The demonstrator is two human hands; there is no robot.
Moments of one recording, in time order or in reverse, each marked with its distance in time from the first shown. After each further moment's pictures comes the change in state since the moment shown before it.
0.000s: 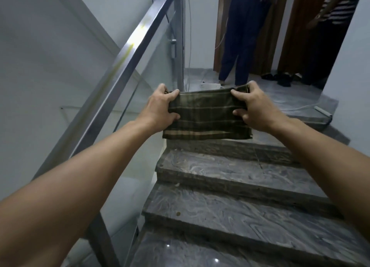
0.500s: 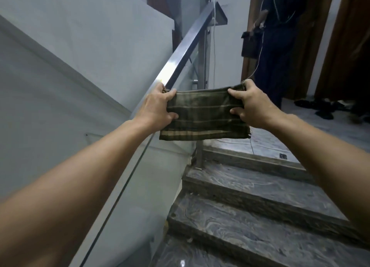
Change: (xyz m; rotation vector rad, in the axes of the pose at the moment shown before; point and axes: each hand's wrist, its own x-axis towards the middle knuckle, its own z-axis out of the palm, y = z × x) left_hand 0.233 -0.035 -0.080 0.152 0.137 -0.087; right_hand 0.281 0.017 -0.042 0.103 0.040 -0.135
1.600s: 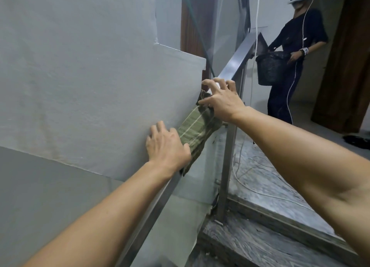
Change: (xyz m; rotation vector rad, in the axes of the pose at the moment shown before) left_hand 0.165 -0.047 0.010 0.382 0.058 -0.424; right_hand 0.349 -0.033 0.060 -0.357 0.096 -0.476
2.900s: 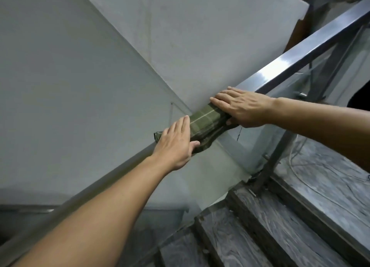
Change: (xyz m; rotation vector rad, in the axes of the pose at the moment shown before) left_hand -0.169 -0.078 0.034 -0.014 -0.193 -0.151; right_hand -0.075 -0.115 0.015 -0.071 -0.192 -0.911
